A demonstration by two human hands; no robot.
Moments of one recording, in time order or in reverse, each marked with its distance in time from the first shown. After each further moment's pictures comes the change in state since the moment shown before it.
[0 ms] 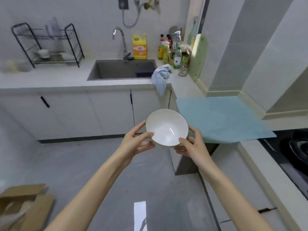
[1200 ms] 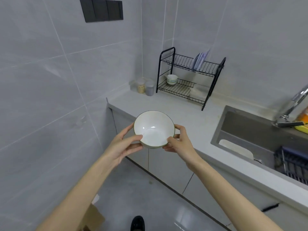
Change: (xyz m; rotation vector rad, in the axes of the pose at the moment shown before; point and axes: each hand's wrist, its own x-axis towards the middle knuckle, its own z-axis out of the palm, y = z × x) left_hand 0.247 0.254 -0.657 -0.316 0.714 0.221; right_hand 0.441 -0.113 0.731 -0.234 -0.818 -0.107
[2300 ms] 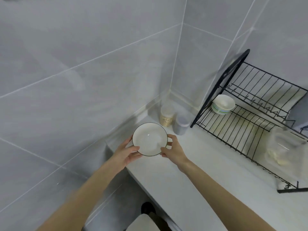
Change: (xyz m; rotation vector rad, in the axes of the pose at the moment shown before) left_hand 0.518 0.082 -0.145 -0.163 0.239 -0.303; right_hand 0.569 0.034 0.113 -0.140 -0.211 0.319
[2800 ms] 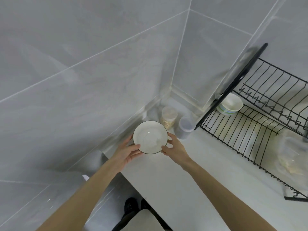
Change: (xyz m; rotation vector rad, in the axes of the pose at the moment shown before) left_hand 0.067 0.014 -0.006 0.026 -0.024 -0.035; right_hand 0.053 -0.005 -0.004 -0.126 -0.007 0.052
